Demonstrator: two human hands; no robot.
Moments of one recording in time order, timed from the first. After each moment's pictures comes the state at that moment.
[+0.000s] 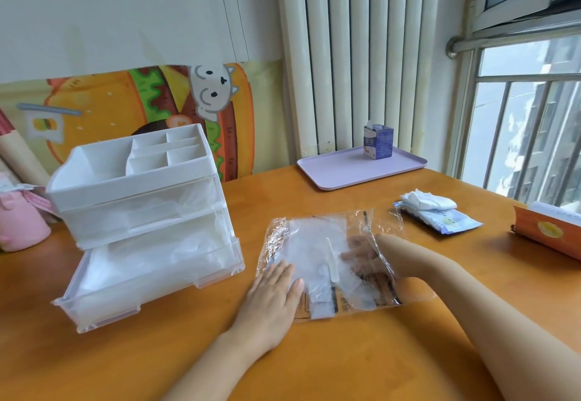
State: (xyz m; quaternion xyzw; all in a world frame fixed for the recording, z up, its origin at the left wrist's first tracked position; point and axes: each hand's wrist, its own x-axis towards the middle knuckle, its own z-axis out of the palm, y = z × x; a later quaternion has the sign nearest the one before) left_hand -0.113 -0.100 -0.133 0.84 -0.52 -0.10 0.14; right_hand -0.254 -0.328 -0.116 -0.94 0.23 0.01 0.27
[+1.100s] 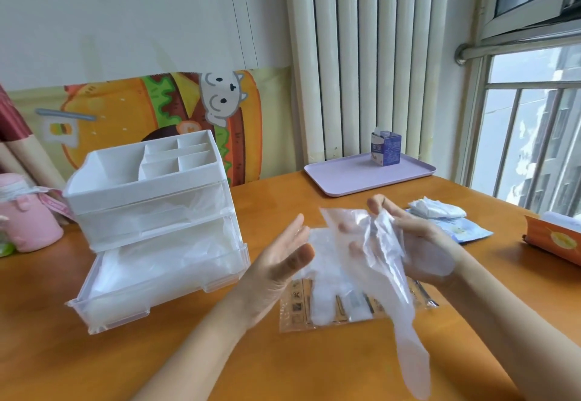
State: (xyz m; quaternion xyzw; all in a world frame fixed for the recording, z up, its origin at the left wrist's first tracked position) left_hand -0.117 -0.094 -0.067 0.57 -0.48 -0.37 0.56; right_hand -0.273 -0.284 -0.062 -0.47 -0.15 -0.11 0.86
